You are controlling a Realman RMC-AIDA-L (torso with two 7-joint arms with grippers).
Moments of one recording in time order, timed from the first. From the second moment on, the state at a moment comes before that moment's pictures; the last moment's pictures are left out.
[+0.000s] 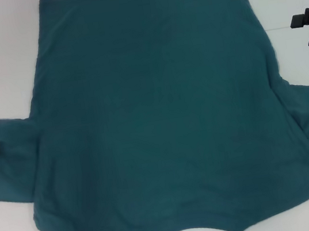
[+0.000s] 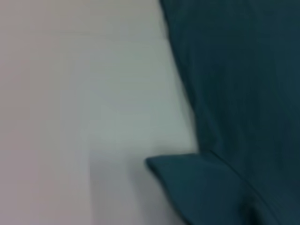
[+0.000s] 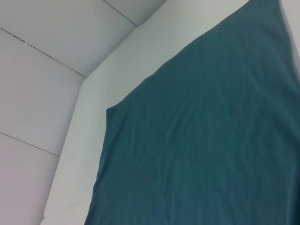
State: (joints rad) left arm -0.63 -2.01 0.69 0.94 2.72 1.23 -2.47; right arm 0.70 1.79 -0.54 -0.51 -2.13 -1.32 2.46
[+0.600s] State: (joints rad) left arm -0.65 -1.99 0.65 0.98 2.79 1.24 -2.51; right arm 0.70 1.79 -0.54 -0.51 -2.13 -1.32 2.45
